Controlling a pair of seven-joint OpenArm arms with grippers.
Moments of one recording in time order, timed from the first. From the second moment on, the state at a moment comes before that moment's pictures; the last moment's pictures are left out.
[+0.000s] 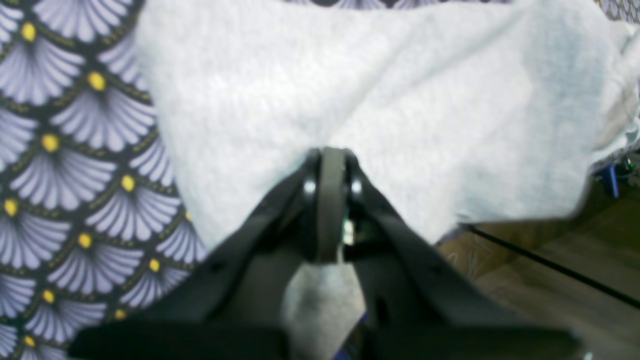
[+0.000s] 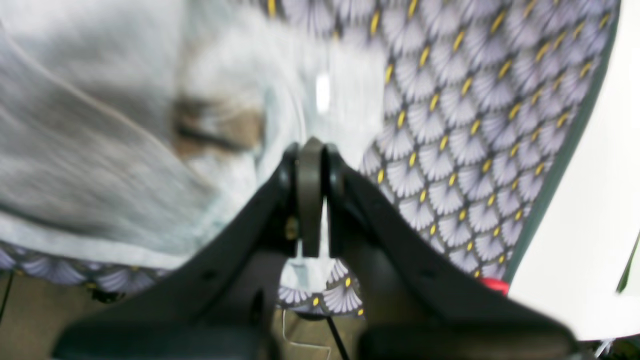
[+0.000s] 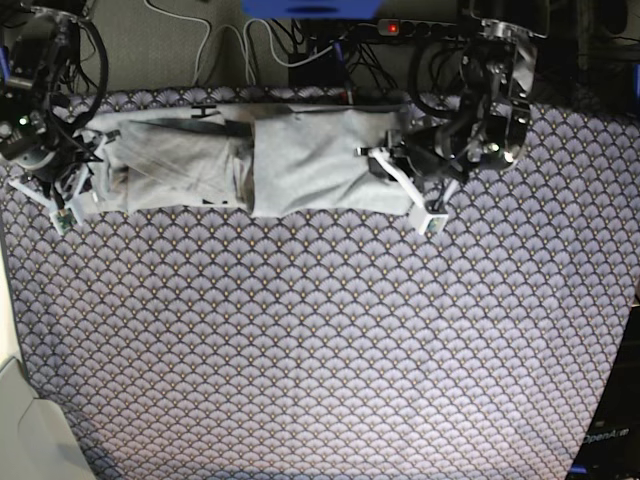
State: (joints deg) left arm 7.5 -10.3 6.9 97.3 -35.9 -0.2 64.8; right arm -13.5 15.1 26.9 106.7 7.5 39.5 -60.9
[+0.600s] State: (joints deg) left arm 1.6 -11.4 16.4 89.0 -31.5 -1.6 61.7; right arm -4.2 12.5 40.1 110.6 7.1 39.5 -80.3
